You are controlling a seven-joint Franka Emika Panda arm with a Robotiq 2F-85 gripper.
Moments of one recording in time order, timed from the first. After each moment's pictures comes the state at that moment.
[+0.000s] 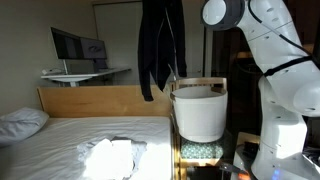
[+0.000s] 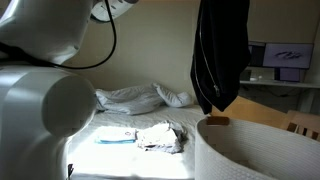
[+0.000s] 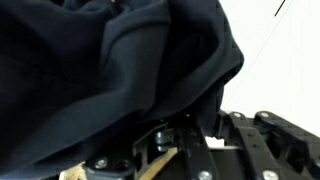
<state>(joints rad) 0.30 0.42 -0.50 -0.34 -0.87 1.69 1.87</state>
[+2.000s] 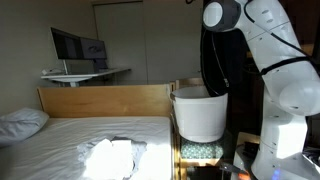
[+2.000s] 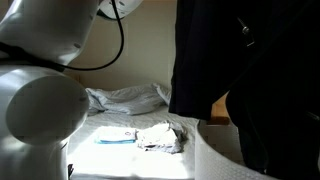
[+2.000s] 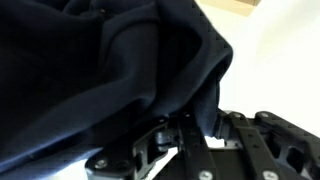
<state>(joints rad) 0.07 0.41 -0.41 -0.35 -1.56 1.10 2.06</state>
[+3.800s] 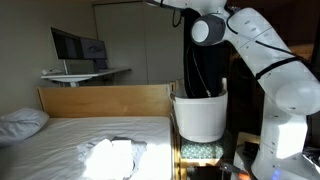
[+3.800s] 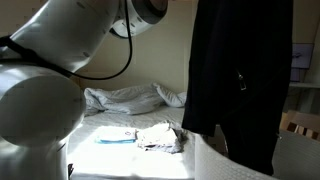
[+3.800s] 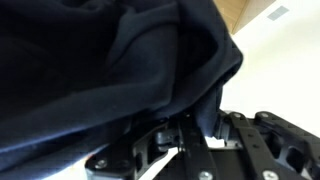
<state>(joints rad) 0.00 0.60 -0.31 -0.38 -1.52 1.14 2.06</state>
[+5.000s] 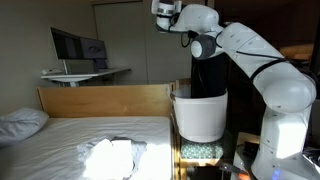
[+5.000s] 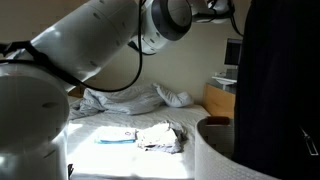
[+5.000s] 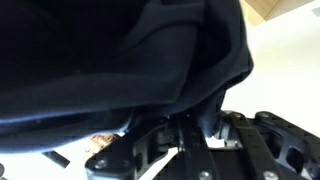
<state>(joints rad) -0.26 0.78 -0.32 -0.38 -1.41 1.14 2.06</state>
